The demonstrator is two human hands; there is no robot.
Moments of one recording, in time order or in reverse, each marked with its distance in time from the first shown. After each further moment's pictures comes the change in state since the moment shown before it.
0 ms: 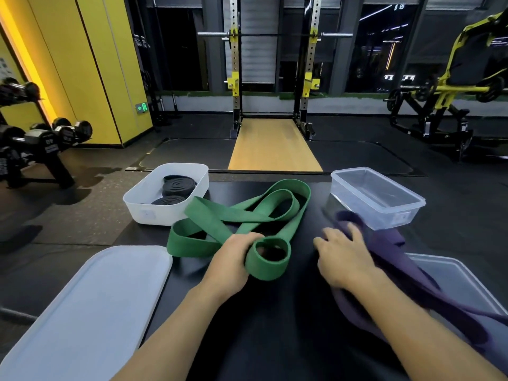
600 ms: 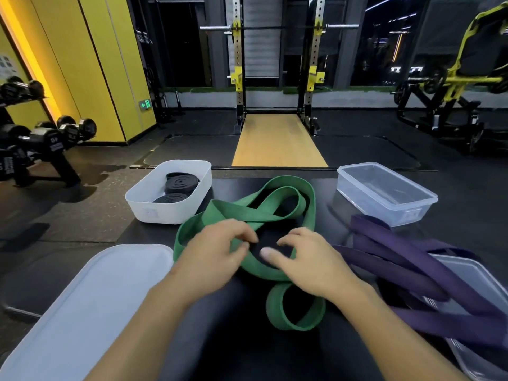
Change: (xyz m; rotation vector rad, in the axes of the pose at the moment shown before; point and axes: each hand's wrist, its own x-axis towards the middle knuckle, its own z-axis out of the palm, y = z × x) left_hand -0.012 0.033 -0.060 0.171 -0.025 -0.088; right_hand -0.016 -0.058 -0.031 0.706 0.057 -0.049
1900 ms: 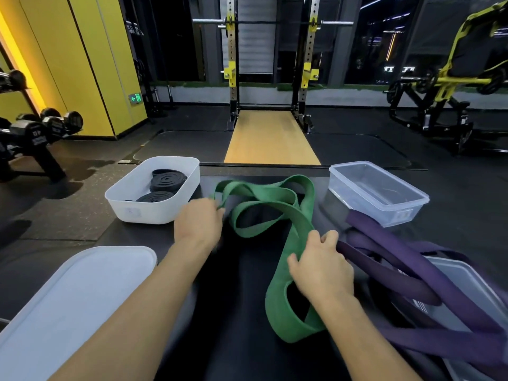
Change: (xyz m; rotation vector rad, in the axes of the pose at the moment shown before) left_hand 0.087 -0.049 0.030 0.548 0.150 -0.413; right_hand 0.003 0.020 0.016 -0.243 0.173 0.417
